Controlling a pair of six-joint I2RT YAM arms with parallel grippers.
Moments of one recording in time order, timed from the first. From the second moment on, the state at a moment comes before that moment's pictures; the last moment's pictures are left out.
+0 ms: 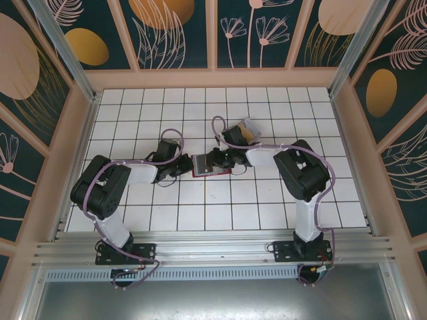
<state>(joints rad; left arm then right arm) -0.45 1.75 0.74 0.18 0.28 -0.74 0.64 1.98 1.15 -0.07 -0.42 0.63</state>
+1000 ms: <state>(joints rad) -0.45 1.75 0.74 0.18 0.28 -0.74 0.77 2.04 1.35 -0.35 -0.07 0.46</state>
